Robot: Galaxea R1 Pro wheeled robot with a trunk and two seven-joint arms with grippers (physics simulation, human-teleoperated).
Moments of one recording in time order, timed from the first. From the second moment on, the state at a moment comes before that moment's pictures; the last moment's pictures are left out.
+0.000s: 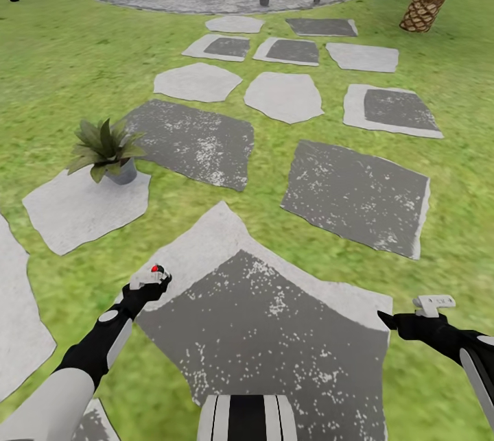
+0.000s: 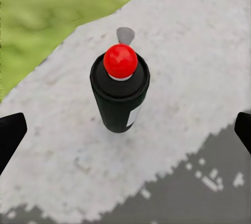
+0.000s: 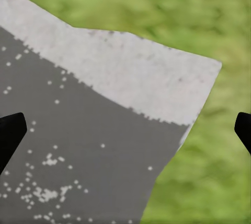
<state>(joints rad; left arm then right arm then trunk) -0.67 0.13 0.05 -0.62 0.11 -0.05 -0.12 -0.21 -0.32 -0.26 -1.59 -0.06 0.79 0.36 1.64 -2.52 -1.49</state>
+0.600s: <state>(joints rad) -0.67 0.13 0.05 -0.62 0.11 -0.05 -0.12 -0.21 -0.32 -0.26 -1.59 -0.06 0.79 0.36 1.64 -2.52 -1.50</state>
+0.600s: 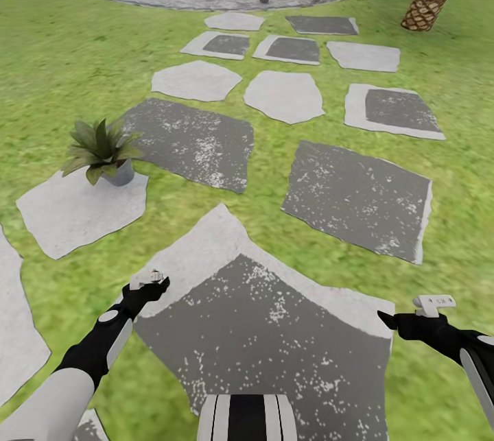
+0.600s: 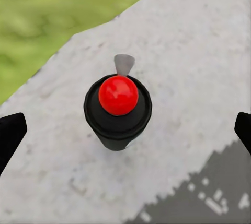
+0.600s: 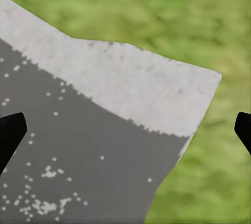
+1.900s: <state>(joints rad) -0.67 0.13 0.06 -0.62 0.11 -0.05 -0.12 -0.20 -0.32 -0.26 -1.59 -0.06 0.79 0.36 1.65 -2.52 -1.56</state>
